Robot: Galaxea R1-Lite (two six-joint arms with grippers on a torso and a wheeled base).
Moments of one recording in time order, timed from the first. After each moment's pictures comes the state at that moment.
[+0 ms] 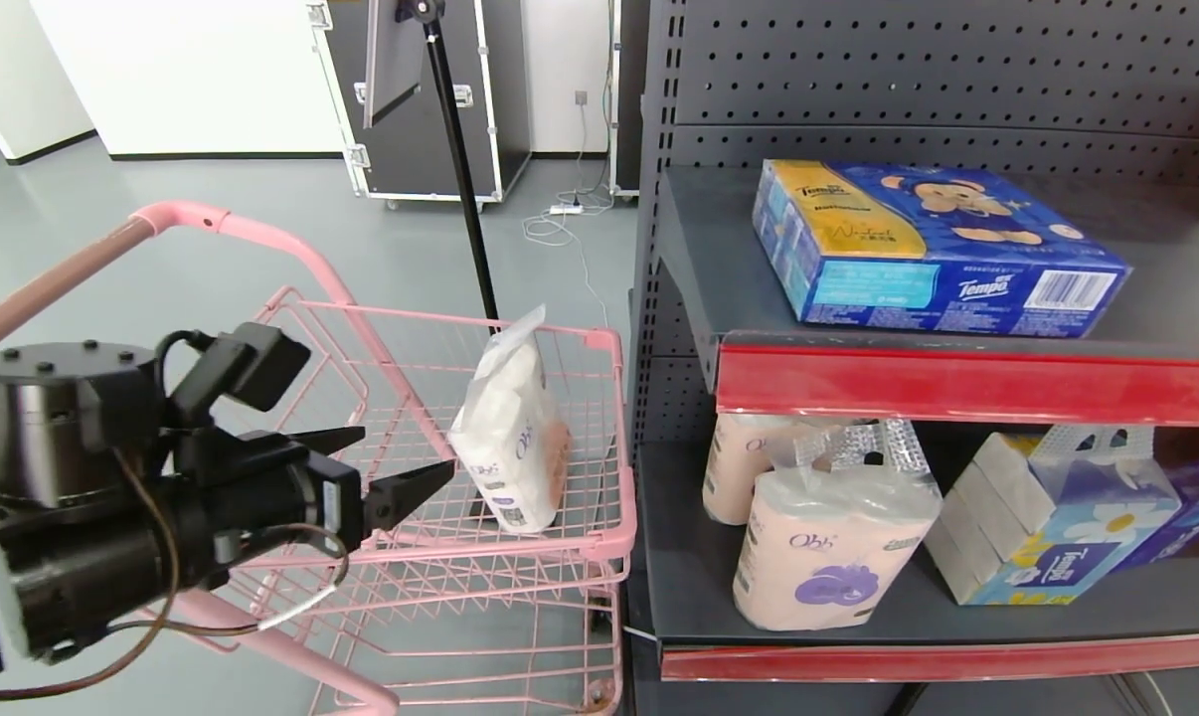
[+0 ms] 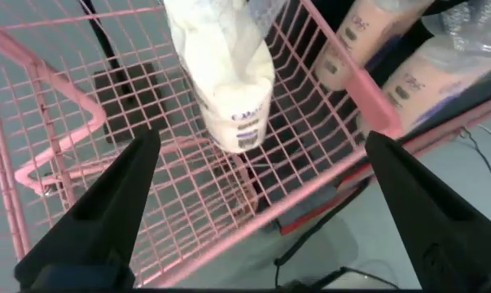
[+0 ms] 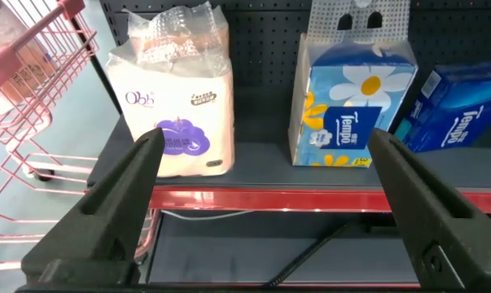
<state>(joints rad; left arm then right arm) -0.38 1.48 -0.50 -0.61 -0.14 -0.06 0.00 0.00 0.00 0.00 -0.01 0.01</state>
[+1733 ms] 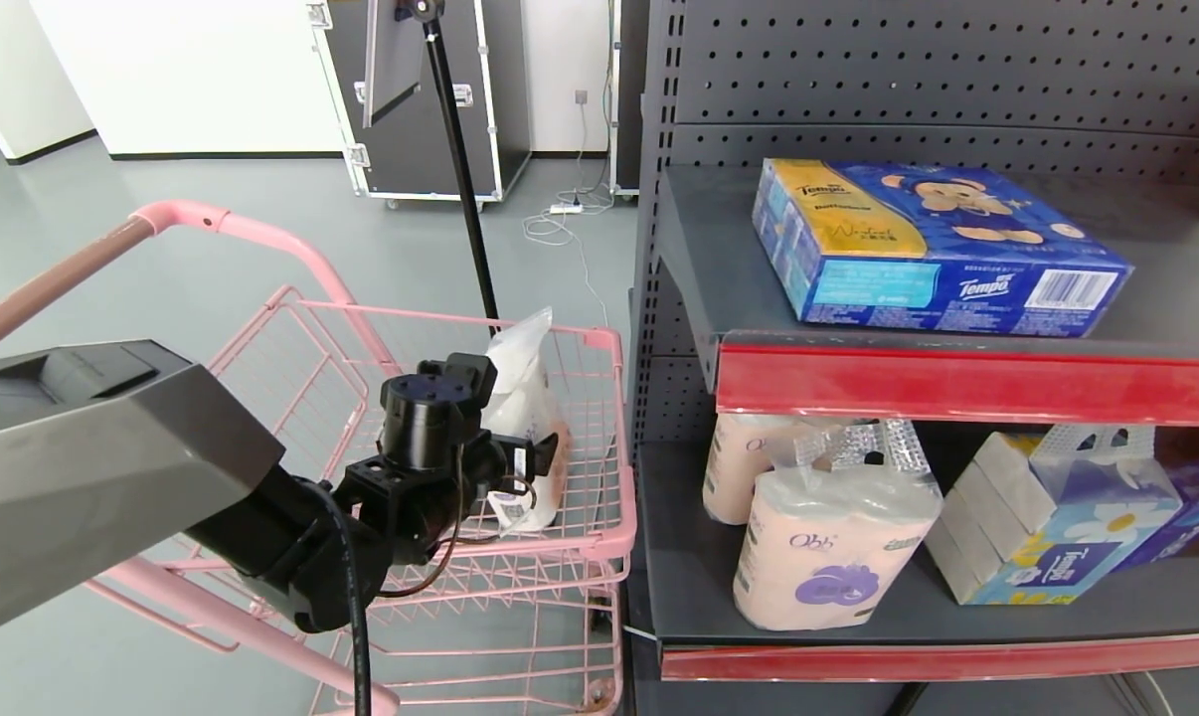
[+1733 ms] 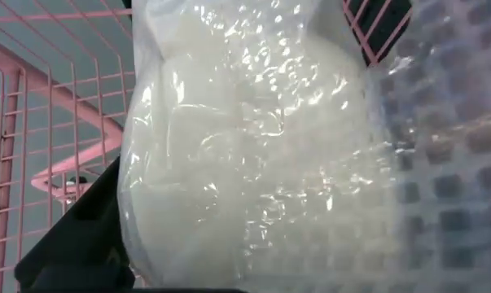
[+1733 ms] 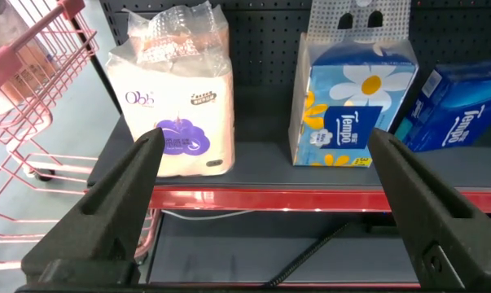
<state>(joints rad) -0.52 2.12 -0.78 -0.97 0.23 -0.13 0.00 0.00 0.00 0.00 -0.01 0.01</state>
